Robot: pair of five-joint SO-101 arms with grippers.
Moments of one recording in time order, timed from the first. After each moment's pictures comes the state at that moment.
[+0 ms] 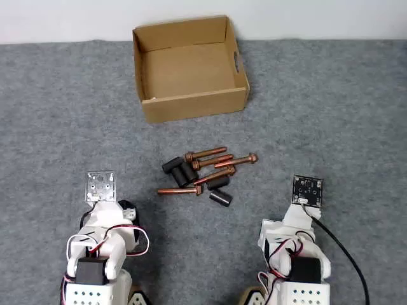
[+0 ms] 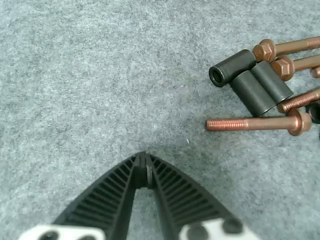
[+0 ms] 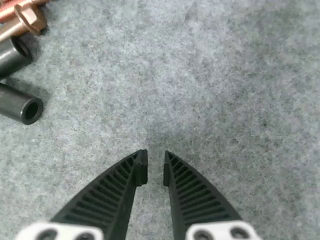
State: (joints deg) left arm -1.4 -102.2 96.9 66.8 13.0; right arm 0.2 -102.5 95.5 74.2 -7.9
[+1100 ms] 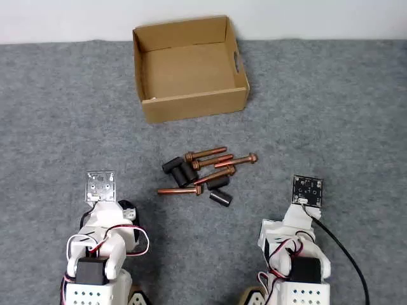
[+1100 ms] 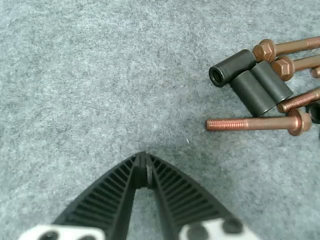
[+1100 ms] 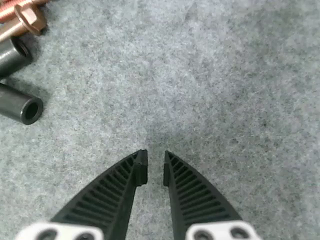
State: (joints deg) left arm -1.4 -102.2 96.9 66.8 13.0; right arm 0.2 -102.5 95.5 74.2 -7.9
